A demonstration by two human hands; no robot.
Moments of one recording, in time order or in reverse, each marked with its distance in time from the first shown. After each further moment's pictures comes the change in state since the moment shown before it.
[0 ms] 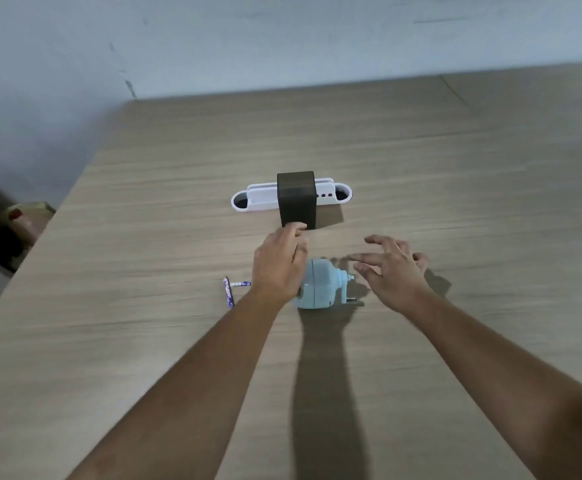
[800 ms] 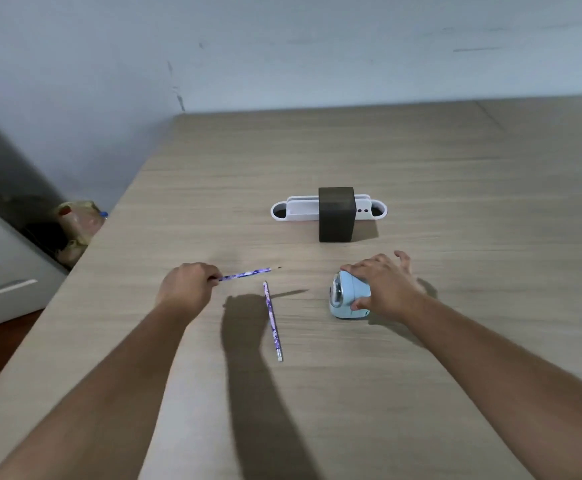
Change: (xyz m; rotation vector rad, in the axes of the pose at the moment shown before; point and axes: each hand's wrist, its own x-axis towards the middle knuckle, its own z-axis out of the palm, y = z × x) left_hand -0.040 -0.142 -0.133 0.537 -0.059 -0.204; right_hand 0.014 -0.063 0.011 -0.365 -0.243 -0.238
